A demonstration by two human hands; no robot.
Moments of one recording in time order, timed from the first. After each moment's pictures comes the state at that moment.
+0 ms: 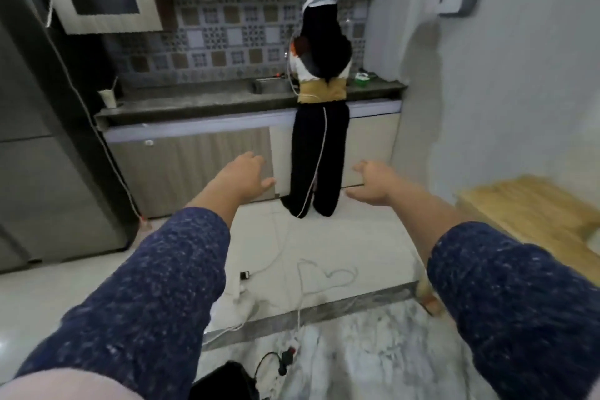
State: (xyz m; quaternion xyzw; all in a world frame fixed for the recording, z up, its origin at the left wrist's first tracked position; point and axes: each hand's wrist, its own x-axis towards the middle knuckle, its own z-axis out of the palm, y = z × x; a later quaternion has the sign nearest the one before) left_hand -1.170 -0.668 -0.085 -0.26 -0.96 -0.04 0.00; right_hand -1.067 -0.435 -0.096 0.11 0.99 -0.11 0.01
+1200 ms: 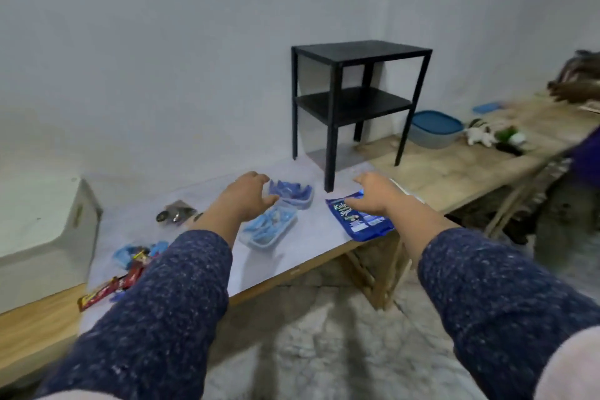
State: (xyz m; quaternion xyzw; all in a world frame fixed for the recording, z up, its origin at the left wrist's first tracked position) left_hand -0.337 -0.129 -0.143 -0.91 -0.40 -0.03 -0.12; right_hand -0.122 -0.273 -0.152 0.86 0.48 -0.12 -0.08
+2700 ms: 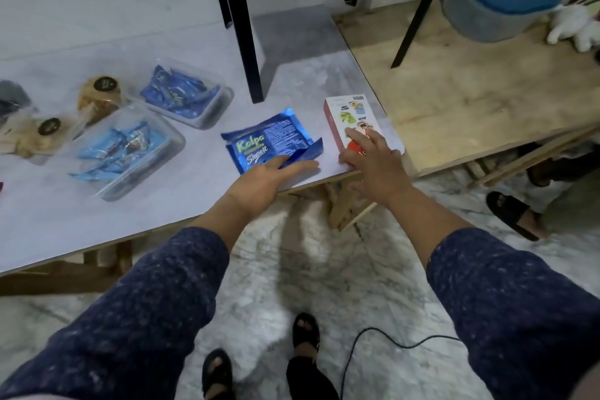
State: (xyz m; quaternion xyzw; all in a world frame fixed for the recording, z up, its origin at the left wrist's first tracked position) left_hand -0.033 -0.154 -0.392 -0.92 -0.31 -0.01 -0.23; right_hand 0.192 -0.248 -0.383 0.77 0.63 -0.11 0.03
